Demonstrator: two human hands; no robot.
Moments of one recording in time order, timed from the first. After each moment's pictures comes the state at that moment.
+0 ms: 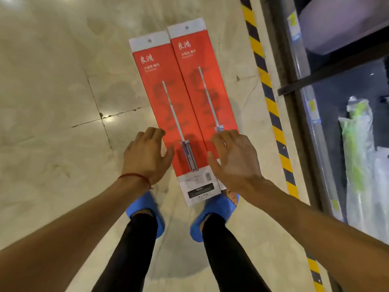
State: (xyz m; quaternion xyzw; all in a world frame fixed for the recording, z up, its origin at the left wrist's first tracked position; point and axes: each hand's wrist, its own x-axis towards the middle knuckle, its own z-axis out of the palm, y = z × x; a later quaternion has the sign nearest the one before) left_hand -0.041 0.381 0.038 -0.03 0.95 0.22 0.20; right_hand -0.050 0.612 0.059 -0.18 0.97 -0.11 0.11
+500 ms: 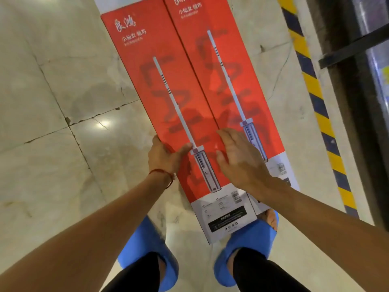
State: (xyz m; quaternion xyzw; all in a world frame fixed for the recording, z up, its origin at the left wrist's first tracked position) left_hand -0.060 0.407 -0.208 -0.35 0.74 0.50 0.26; right_hand -0.056 0.598 -0.155 -0.06 0.96 -0.17 0.23
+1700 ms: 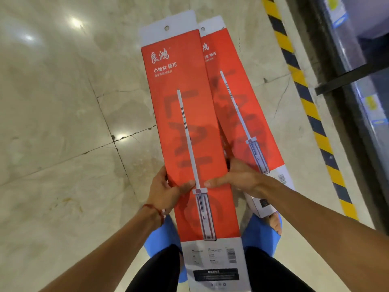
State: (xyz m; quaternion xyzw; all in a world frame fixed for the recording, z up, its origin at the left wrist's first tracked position) left_hand -0.013 0.344 -0.109 -0.33 0.65 0.62 0.29; right_hand -0.074 0.569 -0.088 0.18 0.65 -0.52 0.52
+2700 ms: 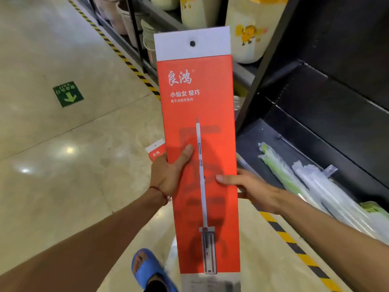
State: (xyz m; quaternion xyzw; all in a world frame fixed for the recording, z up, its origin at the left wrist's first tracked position) left_hand -0.024 0.484 0.378 -0.07 0.73 0.66 0.16; right_hand 0.048 0.697 0.386 0.20 0.71 -0.61 0.29
